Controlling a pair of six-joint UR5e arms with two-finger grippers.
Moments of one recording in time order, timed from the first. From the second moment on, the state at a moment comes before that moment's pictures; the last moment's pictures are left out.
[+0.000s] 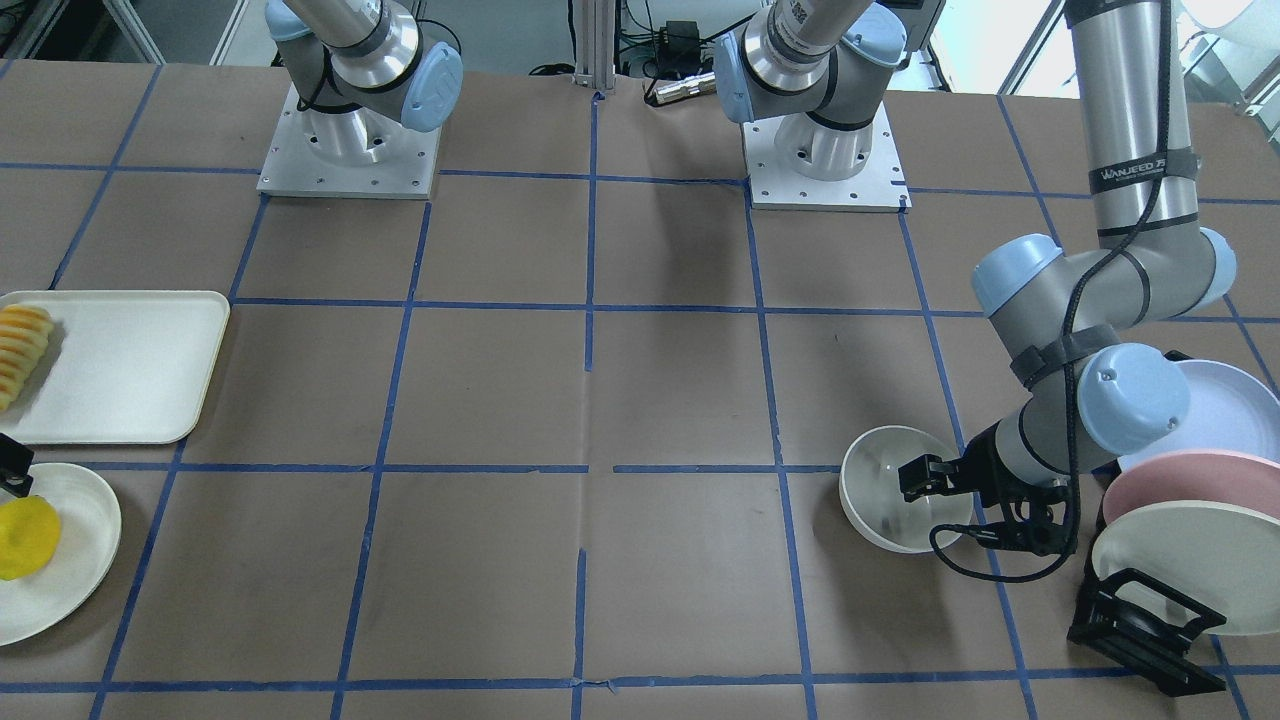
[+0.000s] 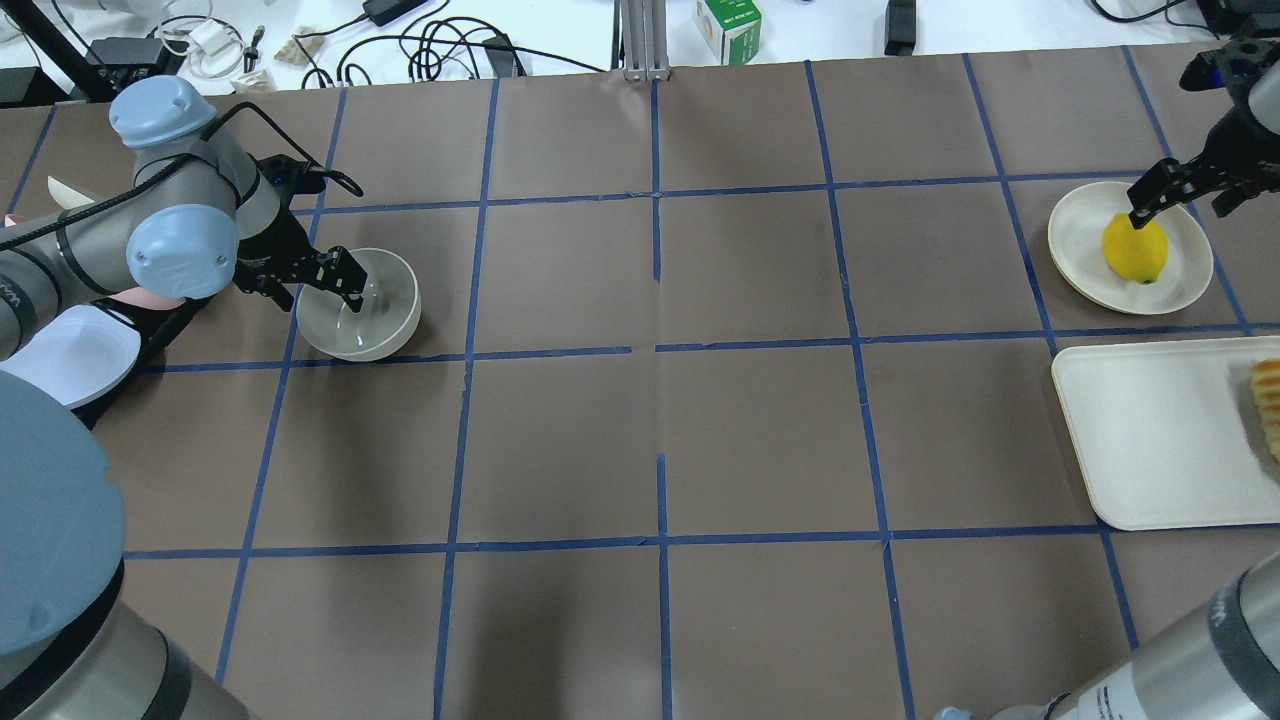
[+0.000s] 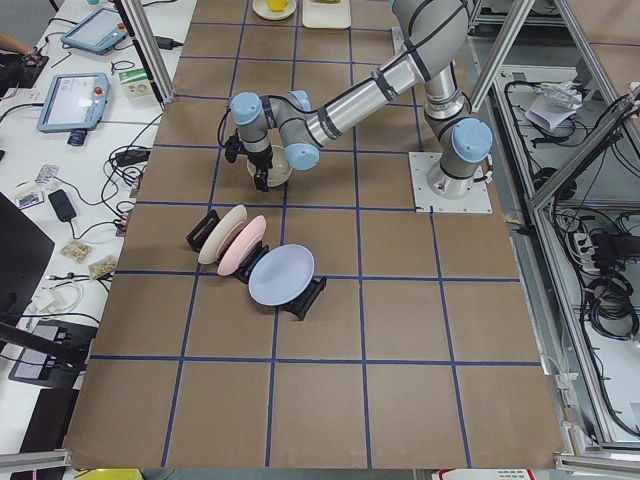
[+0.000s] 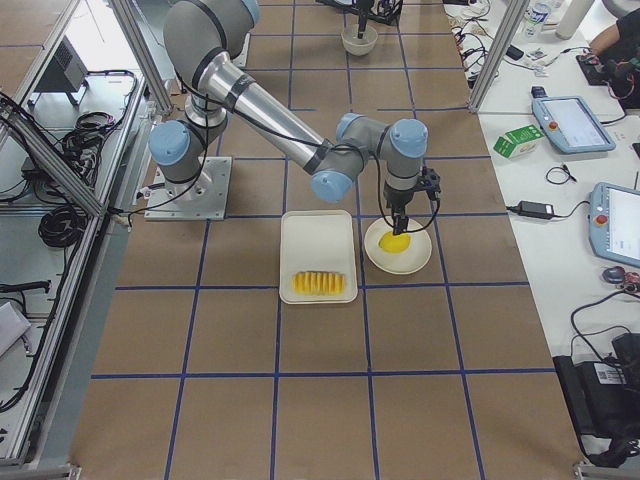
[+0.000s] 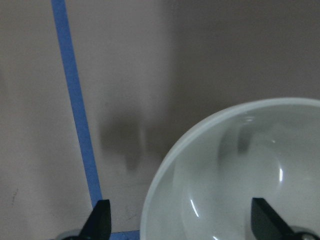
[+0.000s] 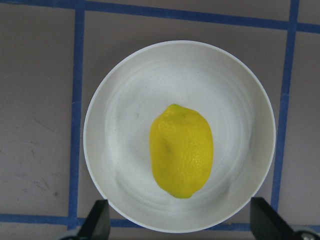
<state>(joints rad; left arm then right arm) -1.28 -2.05 -1.71 -1.04 1.57 0.33 1.05 -1.13 1.58 -2.12 -1.58 -0.61</state>
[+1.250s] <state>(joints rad) -1.29 -1.98 -1.69 -1.18 1.43 0.24 1.05 -0.99 1.58 -2.20 -1.59 -0.67</state>
